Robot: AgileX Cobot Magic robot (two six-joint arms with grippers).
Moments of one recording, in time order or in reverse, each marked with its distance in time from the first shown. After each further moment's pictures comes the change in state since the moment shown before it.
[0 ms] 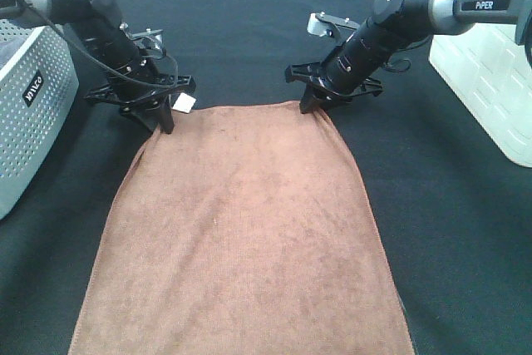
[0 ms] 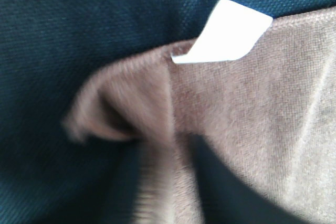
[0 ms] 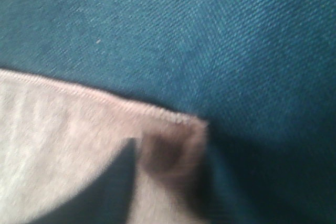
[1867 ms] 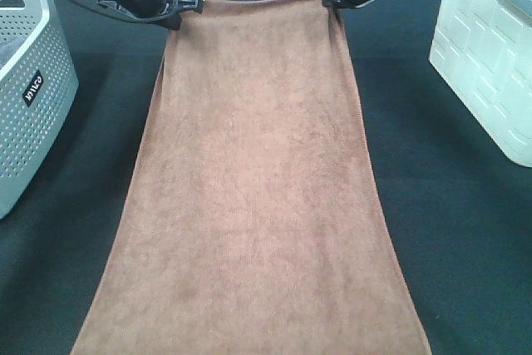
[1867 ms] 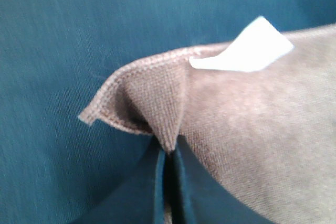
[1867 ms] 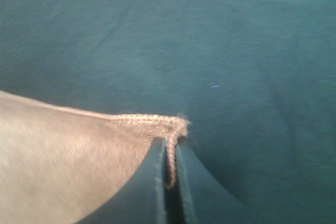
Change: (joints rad) left arm -0.007 0.022 -0.286 0.065 -0.363 0.135; right arm -0.007 -0.121 -0.067 -0.177 -0.435 -0.046
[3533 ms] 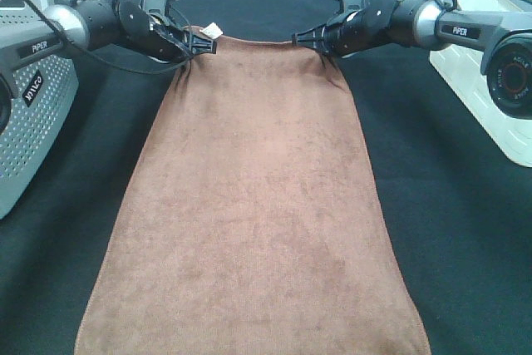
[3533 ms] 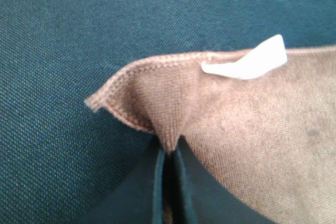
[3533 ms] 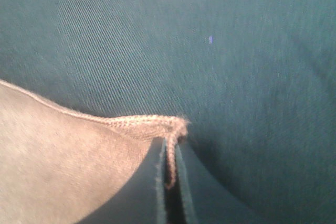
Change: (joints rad) left arm -0.018 0.194 0.000 -0.017 -0.335 0.004; right arm -0.015 0.281 -0.179 0.064 -0.067 -0.005
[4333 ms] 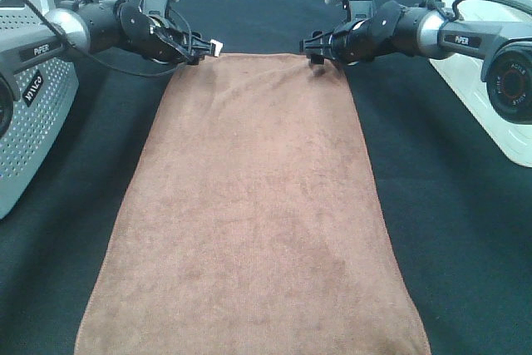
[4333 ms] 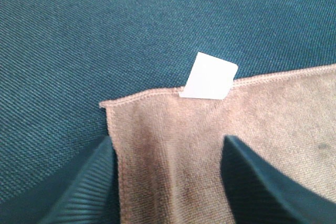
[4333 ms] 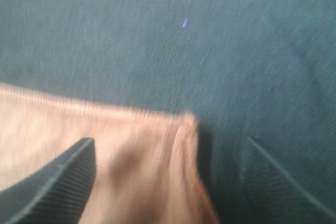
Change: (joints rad) left arm 0.000 0.008 0.000 0.031 -0.019 0.000; right arm -0.017 0.033 -0.009 0.002 -0.001 -0.001
